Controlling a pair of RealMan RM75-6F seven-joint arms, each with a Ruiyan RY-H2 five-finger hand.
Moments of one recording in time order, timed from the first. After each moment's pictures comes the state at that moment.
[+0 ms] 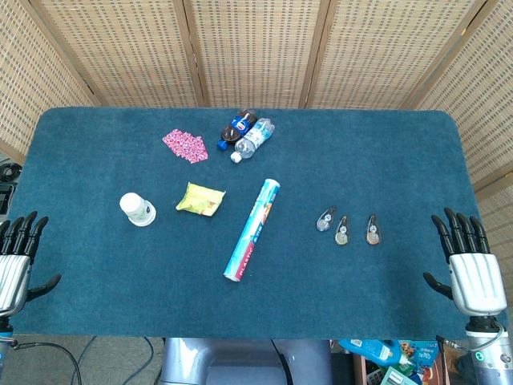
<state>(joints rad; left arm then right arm) -0.08 -1.09 -0.04 -1.79 1.48 1.53 0.30 0.10 -1.10 0.11 -1.75 -1.53 1.55 -0.26</state>
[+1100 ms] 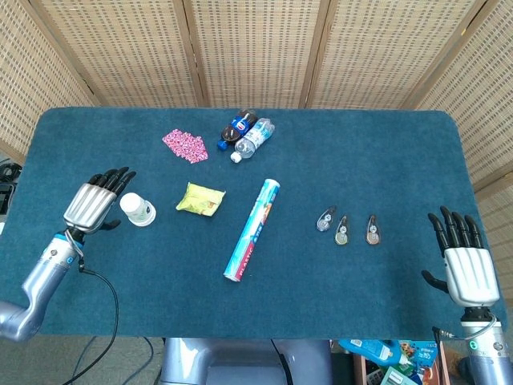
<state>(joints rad) -0.57 -1.34 -0.17 -1.23 1.45 0.99 0.16 0.14 -1.13 0.13 -1.72 -1.44 1.46 -0.28</state>
